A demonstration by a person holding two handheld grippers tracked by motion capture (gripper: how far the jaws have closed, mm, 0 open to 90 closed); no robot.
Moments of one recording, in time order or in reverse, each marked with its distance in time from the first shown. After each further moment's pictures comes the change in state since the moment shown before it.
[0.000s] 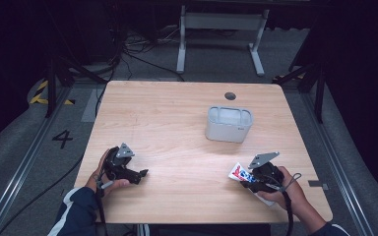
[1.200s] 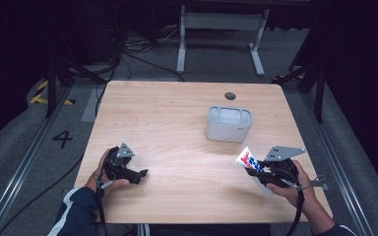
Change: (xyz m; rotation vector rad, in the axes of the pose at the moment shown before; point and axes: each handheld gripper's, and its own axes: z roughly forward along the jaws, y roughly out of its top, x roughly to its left) left arm 0.000 0.000 0.000 -0.001 -0.004 -0.001; right arm -0.009 0.003 -0.046 -0.273 -0.034 0.020
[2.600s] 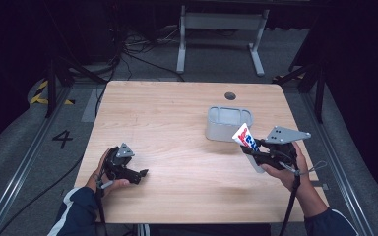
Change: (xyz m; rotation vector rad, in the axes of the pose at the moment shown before) left arm 0.000 0.000 0.000 0.003 -0.001 0.001; right arm -0.006 0.053 -0.012 -0.185 -0.059 -0.046
